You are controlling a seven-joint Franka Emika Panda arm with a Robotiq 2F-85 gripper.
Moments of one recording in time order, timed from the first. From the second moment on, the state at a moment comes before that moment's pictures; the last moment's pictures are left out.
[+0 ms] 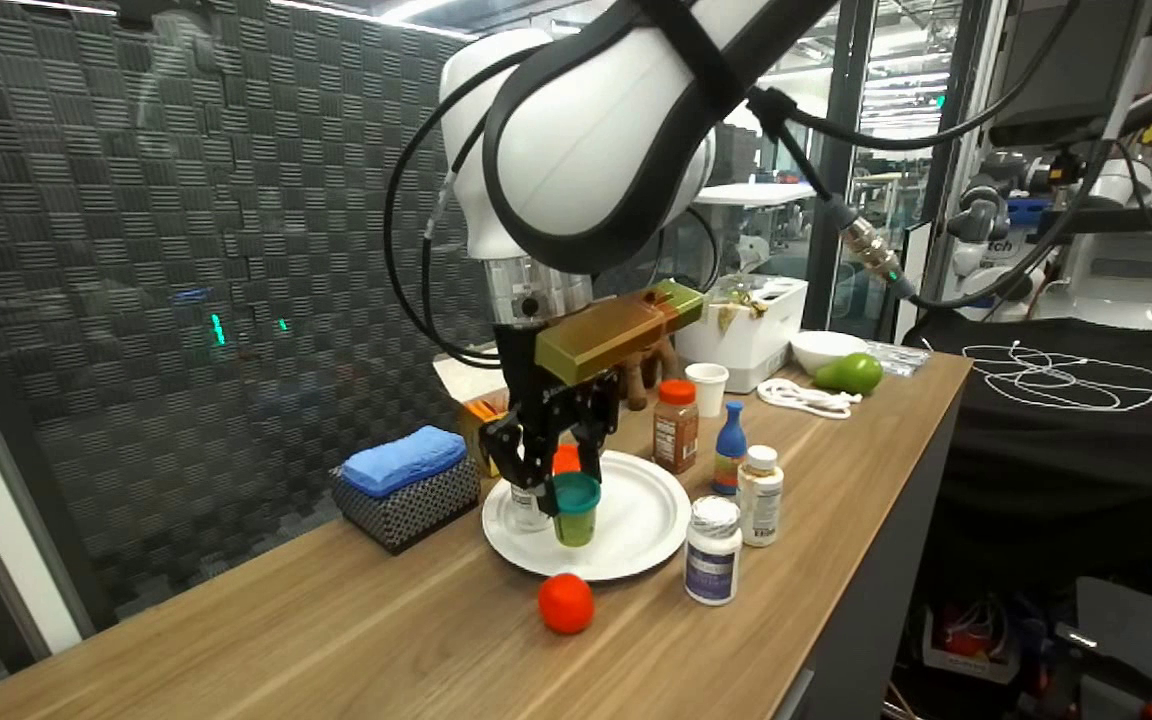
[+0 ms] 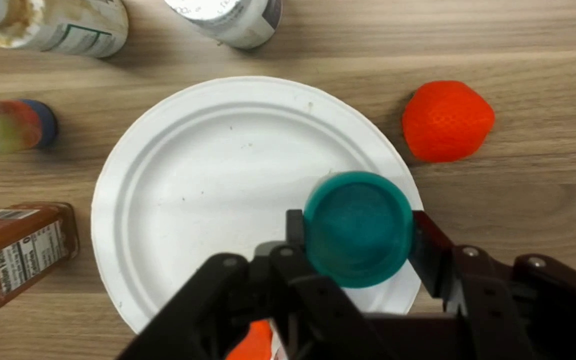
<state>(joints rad) 0.22 0.39 0.06 -1.91 -0.15 2.22 0.42</state>
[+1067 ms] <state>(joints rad) 0.21 0.54 0.04 -1.75 -0.04 2.20 0.43</state>
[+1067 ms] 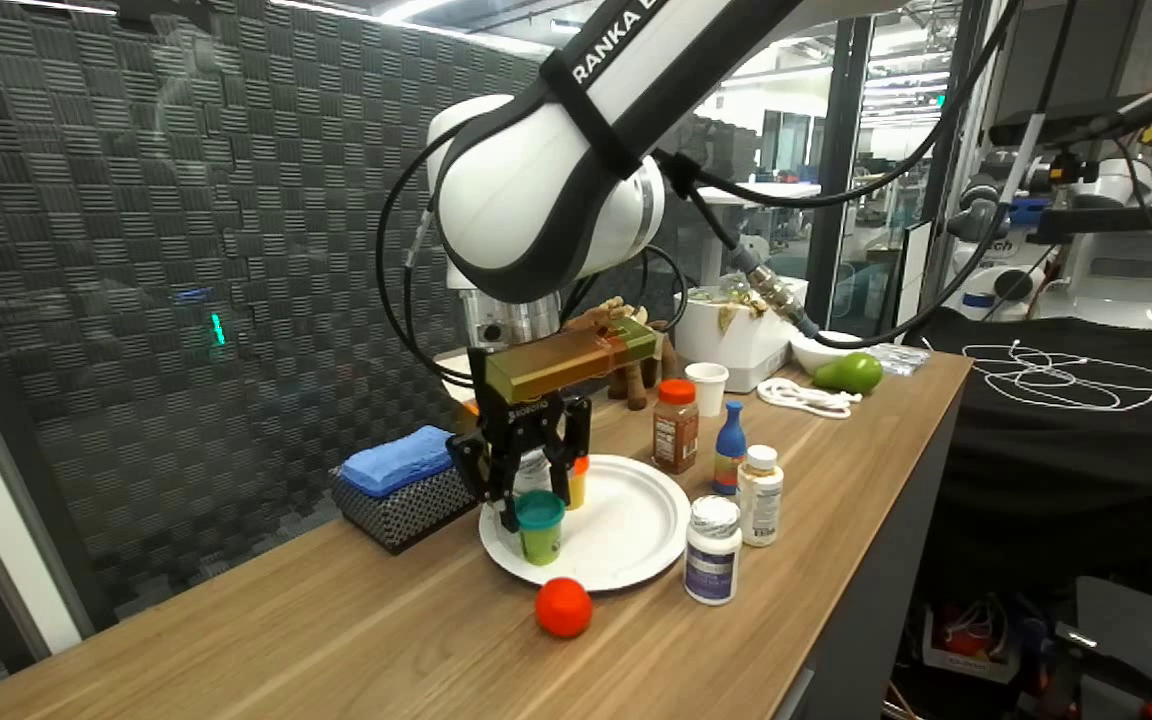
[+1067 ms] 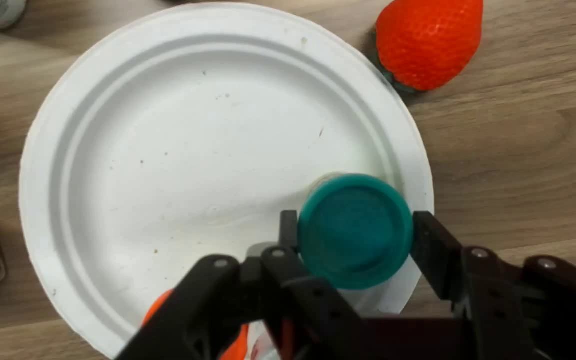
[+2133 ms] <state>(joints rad) 0.21 0.30 0.03 -1.96 -0.06 2.18 0.33</state>
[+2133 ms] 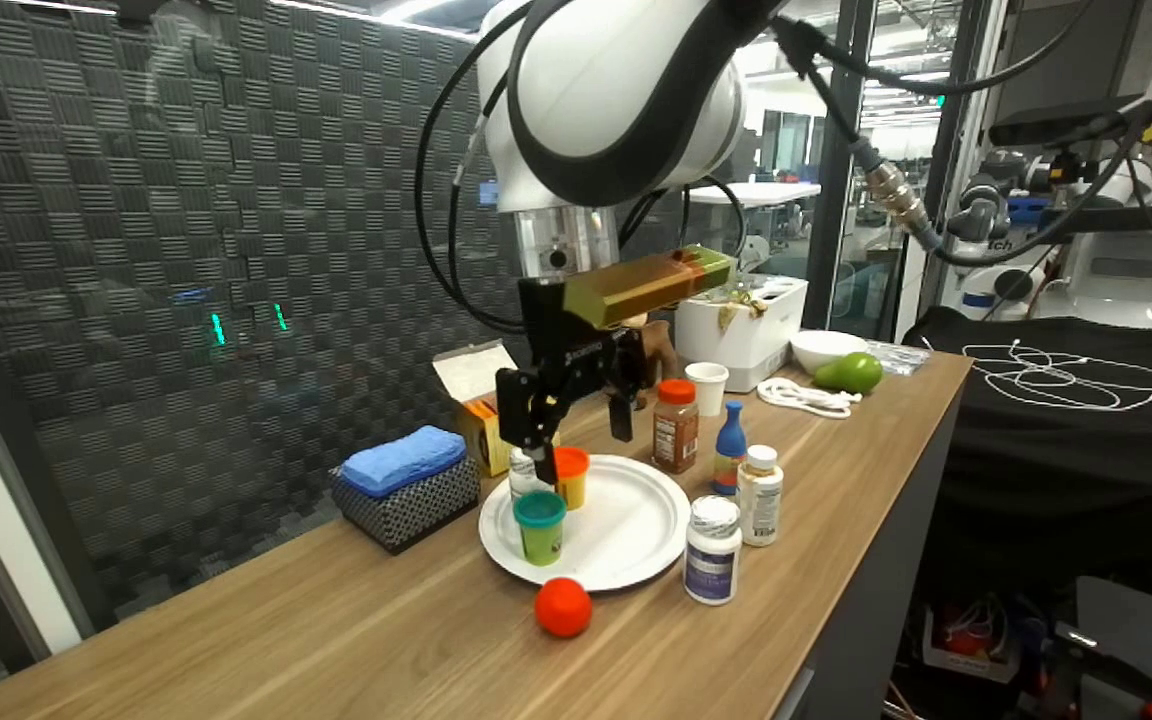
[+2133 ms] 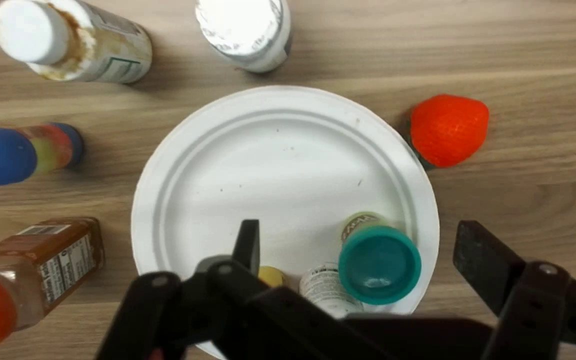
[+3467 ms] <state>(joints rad) 0.12 0.17 0.04 -2.27 -0.09 2.27 0.12</state>
